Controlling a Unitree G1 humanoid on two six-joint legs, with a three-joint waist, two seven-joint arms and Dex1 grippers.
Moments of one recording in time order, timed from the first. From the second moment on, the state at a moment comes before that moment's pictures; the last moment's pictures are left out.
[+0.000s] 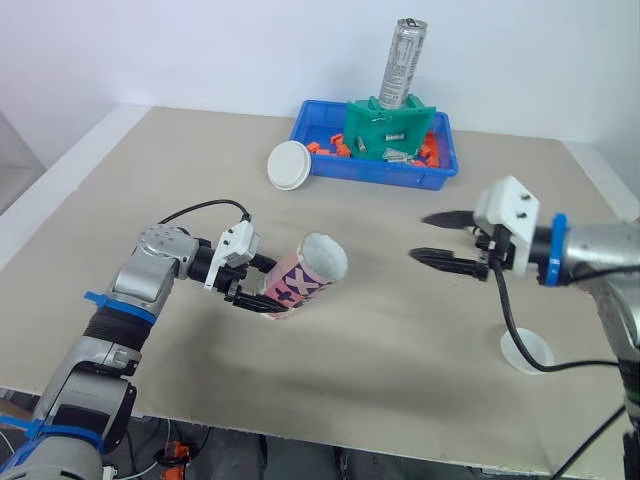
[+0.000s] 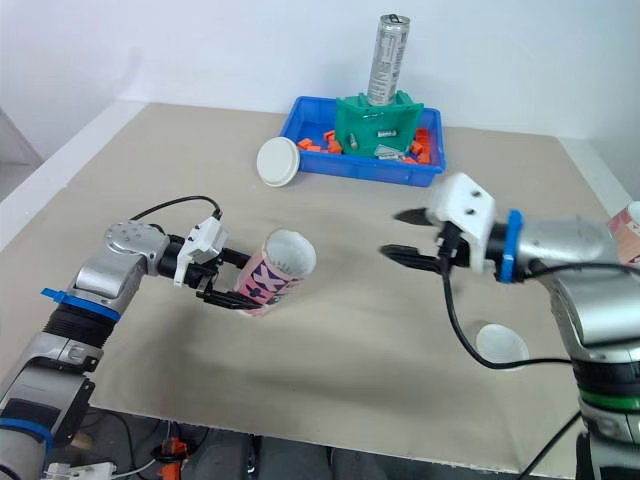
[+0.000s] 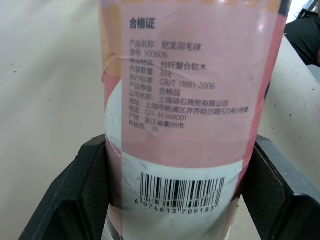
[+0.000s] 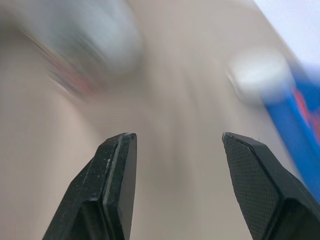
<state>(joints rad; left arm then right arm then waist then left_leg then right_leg) -0.73 0.57 -0.22 0.36 -0.27 0.17 -1.55 -0.40 -0.94 -0.14 -0.23 0.37 0.51 1.00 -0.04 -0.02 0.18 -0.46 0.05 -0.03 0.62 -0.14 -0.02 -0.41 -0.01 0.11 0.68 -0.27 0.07</state>
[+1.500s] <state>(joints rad) -0.72 0.60 -0.22 0.33 -0.28 0.18 -1.53 -0.65 -0.75 -0.14 0.72 0.11 0.19 0.70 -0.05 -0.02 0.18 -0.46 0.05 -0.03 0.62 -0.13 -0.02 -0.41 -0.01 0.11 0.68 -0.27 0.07</state>
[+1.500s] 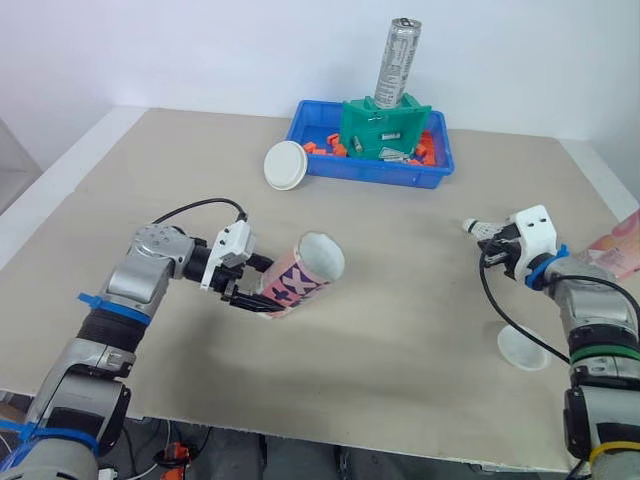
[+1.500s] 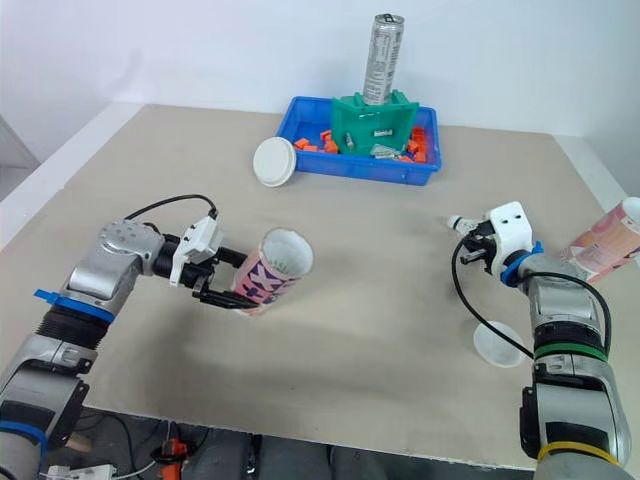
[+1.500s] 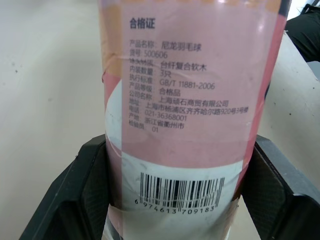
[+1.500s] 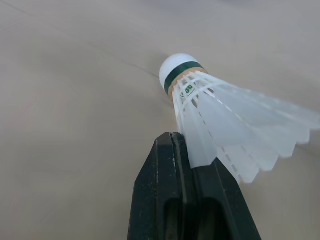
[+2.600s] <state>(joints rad) -0.72 0.58 -0.22 0.33 -0.28 0.18 -1.54 -0.62 -0.93 0.10 -0.46 0.34 0.35 1.18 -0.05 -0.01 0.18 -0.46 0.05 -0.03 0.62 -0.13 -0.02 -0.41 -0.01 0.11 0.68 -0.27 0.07</state>
